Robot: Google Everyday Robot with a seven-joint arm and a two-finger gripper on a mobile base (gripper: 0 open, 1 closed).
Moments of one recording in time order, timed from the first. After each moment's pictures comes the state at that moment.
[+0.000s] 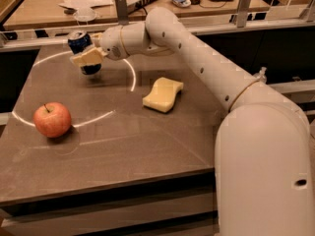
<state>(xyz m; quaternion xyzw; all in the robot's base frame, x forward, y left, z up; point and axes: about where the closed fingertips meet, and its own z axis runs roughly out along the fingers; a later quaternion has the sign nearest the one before) 0.708 0.223 0.905 -0.56 0.56 0.39 0.48</state>
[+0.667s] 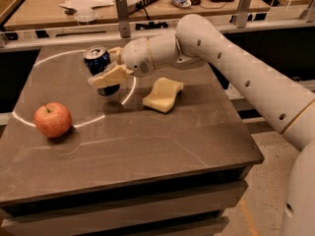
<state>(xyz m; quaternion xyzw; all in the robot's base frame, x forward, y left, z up) 0.599 0.150 0.911 -0.60 0.51 0.43 0.44</state>
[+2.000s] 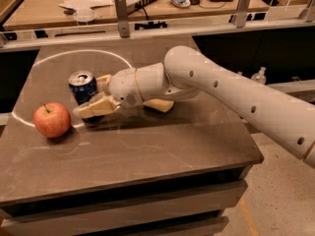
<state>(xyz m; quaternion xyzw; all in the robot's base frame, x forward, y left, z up) 0.534 0.177 0.866 -0.58 0.54 0.43 0.43</state>
